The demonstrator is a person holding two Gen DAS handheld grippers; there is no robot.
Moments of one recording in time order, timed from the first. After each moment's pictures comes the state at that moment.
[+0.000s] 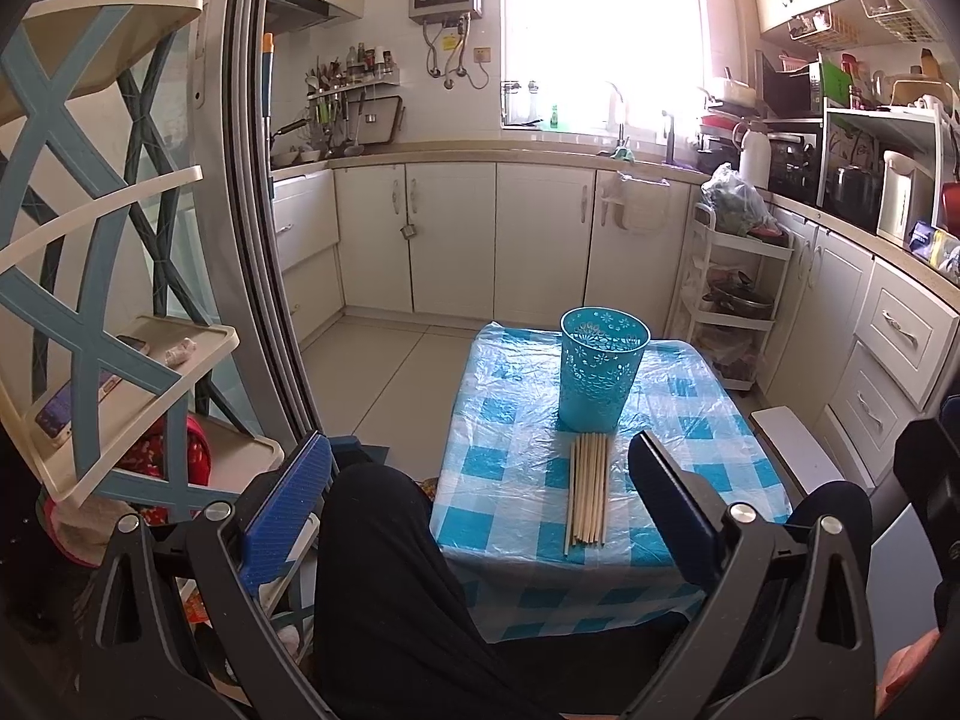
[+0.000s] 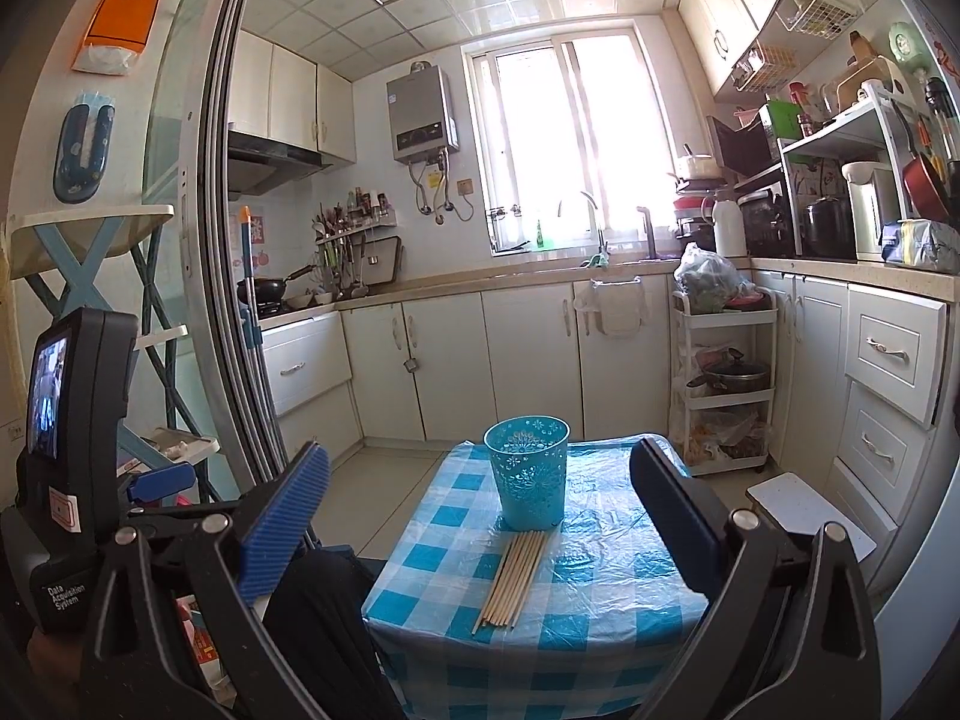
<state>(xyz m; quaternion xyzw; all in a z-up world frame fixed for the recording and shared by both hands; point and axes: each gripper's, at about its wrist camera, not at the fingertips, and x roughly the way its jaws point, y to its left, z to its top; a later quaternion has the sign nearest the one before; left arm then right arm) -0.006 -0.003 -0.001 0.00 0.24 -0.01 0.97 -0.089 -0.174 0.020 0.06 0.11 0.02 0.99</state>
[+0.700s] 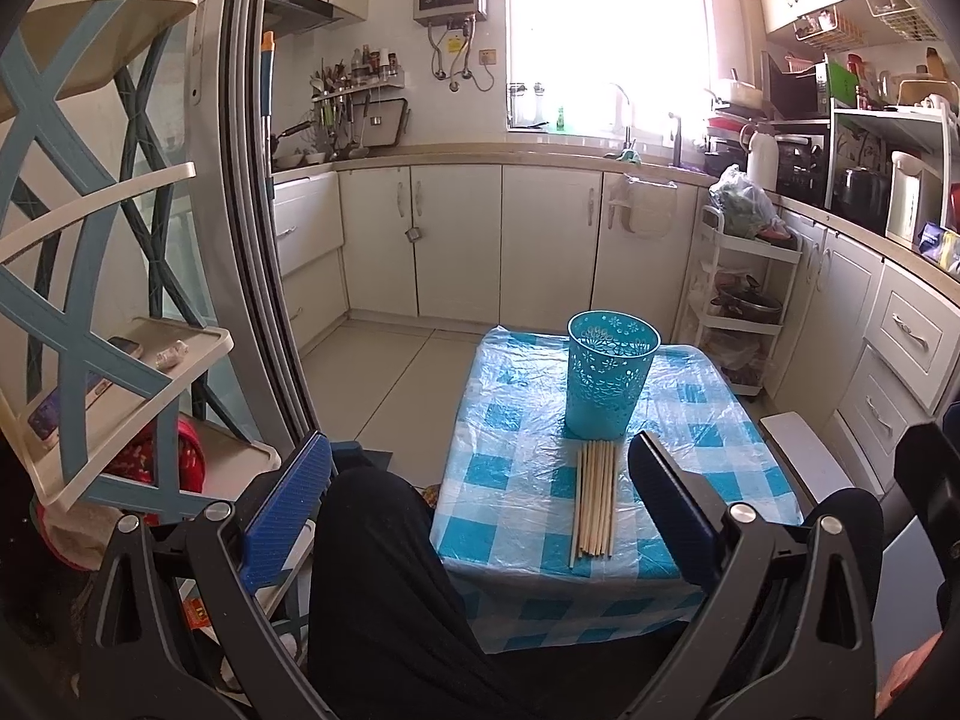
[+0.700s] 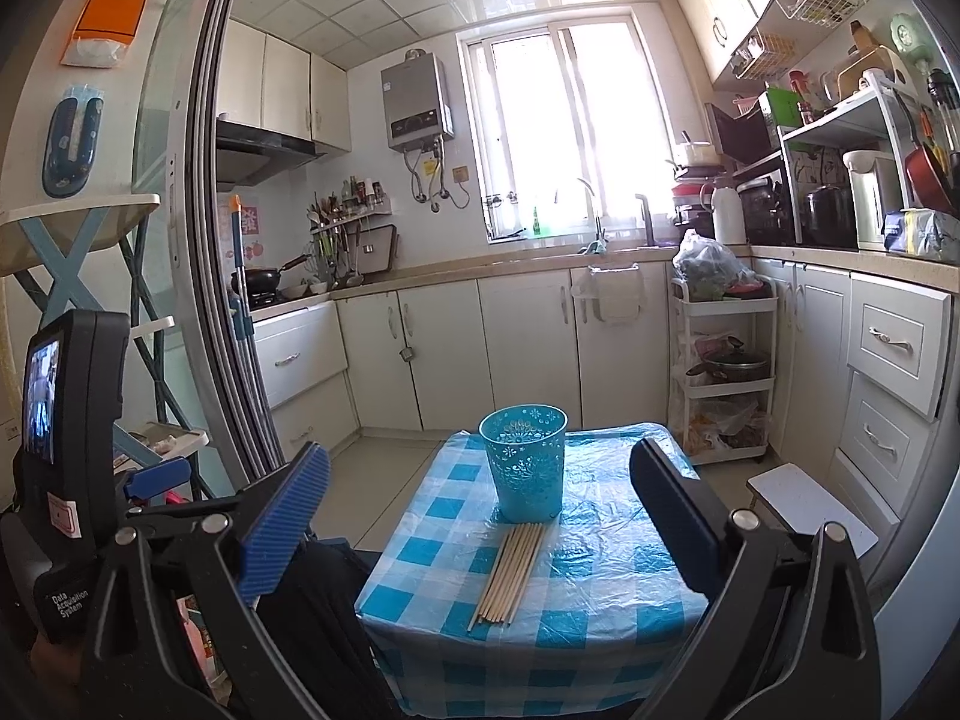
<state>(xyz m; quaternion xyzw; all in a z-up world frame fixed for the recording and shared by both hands) 0.012 -0.010 -0.010 0.01 0.25 0.00 0.97 -0.067 -0.181 0.011 0.05 0.13 0.02 0.99</state>
